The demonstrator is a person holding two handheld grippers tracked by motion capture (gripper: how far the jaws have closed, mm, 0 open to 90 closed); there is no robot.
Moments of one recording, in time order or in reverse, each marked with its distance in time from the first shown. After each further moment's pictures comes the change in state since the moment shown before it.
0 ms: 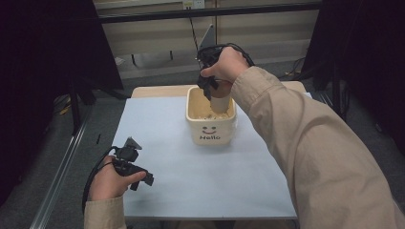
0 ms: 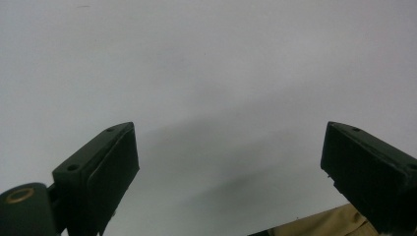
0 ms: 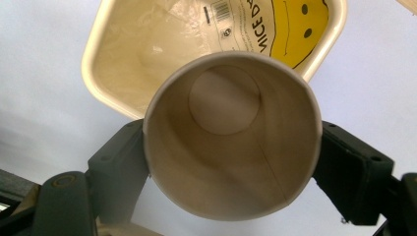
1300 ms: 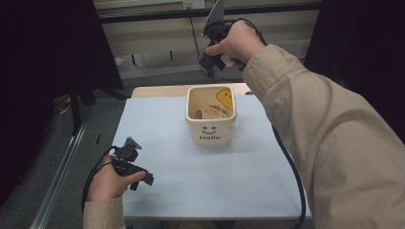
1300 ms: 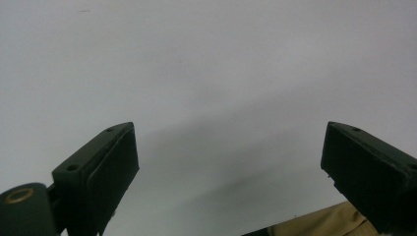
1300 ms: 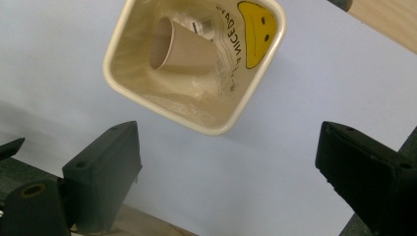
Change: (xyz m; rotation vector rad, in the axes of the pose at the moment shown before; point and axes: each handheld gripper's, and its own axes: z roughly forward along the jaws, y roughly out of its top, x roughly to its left) left arm 0.000 -0.001 -0.004 -0.008 -0.001 0.021; right arm -0.015 -0.017 -0.068 -0.073 -0.006 0.031
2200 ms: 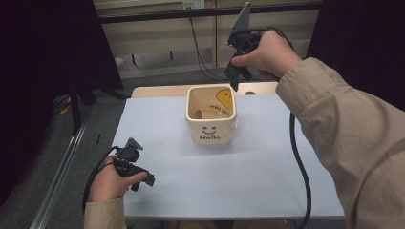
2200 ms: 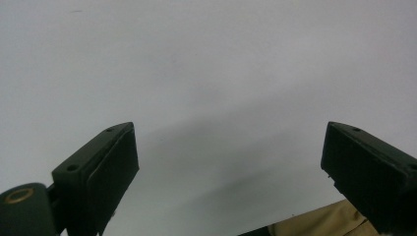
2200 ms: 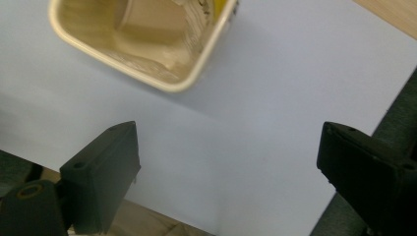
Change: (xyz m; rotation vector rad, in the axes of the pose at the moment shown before) left arm -0.005 0.000 0.002 -0.005 0.004 0.010; right arm -0.033 -0.058 0.005 -0.009 -0.038 0.004
